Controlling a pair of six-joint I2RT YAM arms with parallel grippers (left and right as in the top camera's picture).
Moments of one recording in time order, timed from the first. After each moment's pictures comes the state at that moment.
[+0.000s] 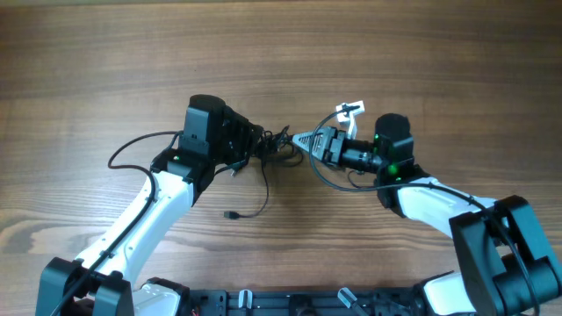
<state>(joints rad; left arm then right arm) -0.32 1.41 0.80 -0.16 0.32 -1.46 0.33 1.62 0.54 0.73 -0.85 1.08</state>
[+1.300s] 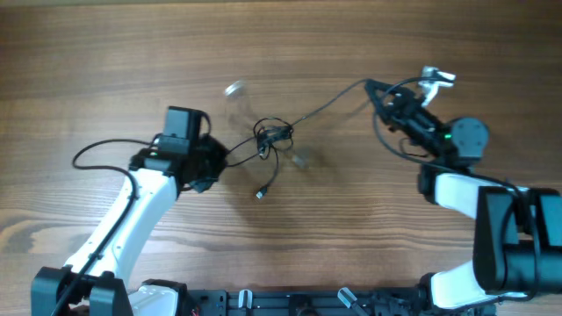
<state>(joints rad) -0.17 1.39 0.82 -0.59 0.20 -1.09 -0.07 1.69 0.53 1.36 -0.90 1.47</state>
